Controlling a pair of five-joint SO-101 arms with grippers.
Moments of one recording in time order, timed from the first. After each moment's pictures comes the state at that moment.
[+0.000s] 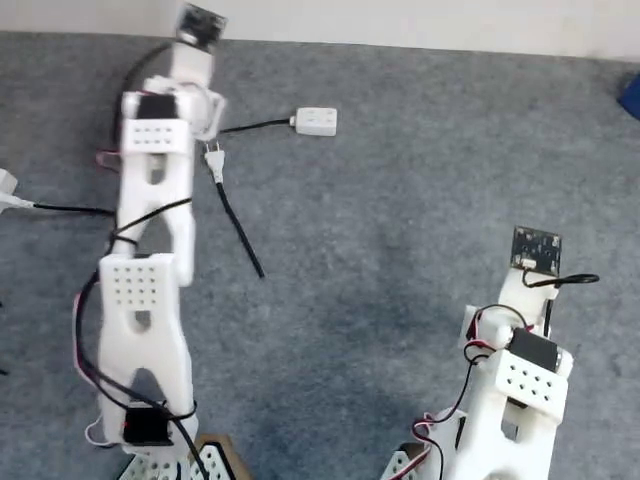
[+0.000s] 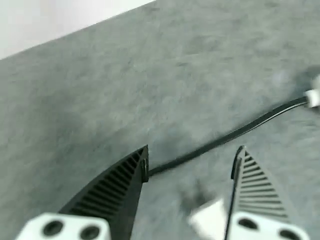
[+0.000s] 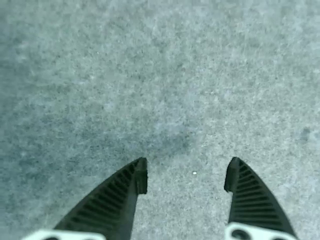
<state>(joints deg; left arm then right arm) -7.1 55.6 -56.5 55.5 -18.4 18.7 -54.0 71.7 52.4 13.5</state>
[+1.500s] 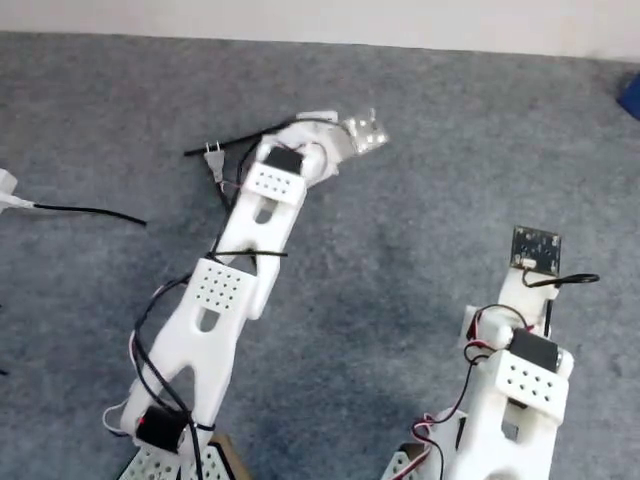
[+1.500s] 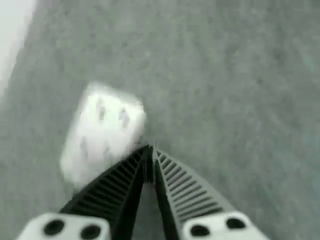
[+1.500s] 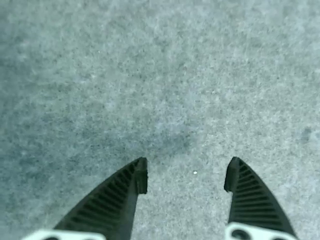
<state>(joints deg) 11.6 80.4 -79.4 59.4 -43.2 18.7 -54.0 71.7 52.4 13.5</state>
